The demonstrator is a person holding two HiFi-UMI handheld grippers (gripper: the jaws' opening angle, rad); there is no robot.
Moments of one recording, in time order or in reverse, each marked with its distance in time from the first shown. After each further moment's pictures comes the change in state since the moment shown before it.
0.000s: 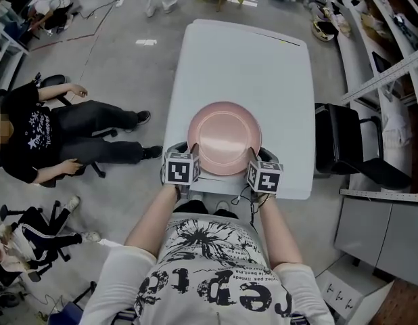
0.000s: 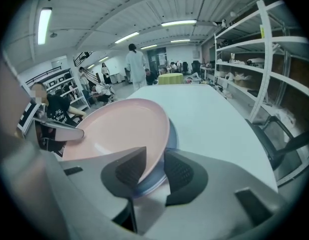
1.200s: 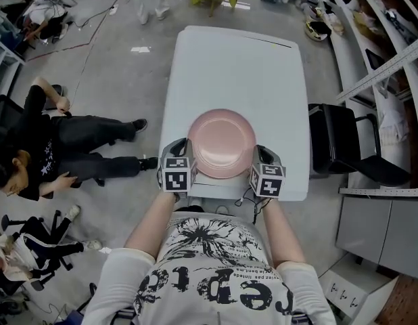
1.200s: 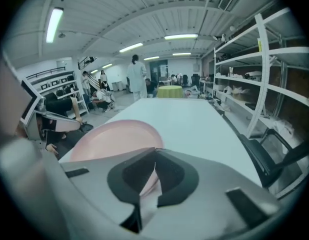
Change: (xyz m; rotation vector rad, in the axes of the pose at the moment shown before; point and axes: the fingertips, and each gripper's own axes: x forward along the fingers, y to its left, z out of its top) left arm -0.014 -0.009 0.053 0.064 -0.199 0.048; right arm -0.016 -0.027 0.035 -0.051 -0.136 -0.032
